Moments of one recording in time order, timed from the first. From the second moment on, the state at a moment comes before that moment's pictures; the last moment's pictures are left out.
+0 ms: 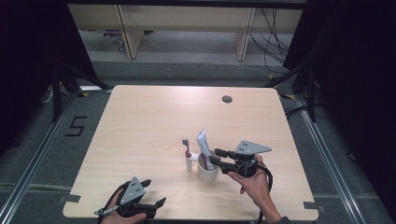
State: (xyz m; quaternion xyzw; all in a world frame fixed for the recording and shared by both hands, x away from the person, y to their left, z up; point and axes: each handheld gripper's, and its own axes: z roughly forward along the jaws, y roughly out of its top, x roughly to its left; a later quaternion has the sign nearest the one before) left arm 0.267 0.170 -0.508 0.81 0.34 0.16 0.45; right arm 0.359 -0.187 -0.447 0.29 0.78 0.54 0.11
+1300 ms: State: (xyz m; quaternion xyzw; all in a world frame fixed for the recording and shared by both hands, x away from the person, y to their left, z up) left arm 0.267 0.173 -0.507 0.81 0.34 0.16 0.45; right arm 0.358 -0.260 -0.448 0.40 0.74 0.52 0.14
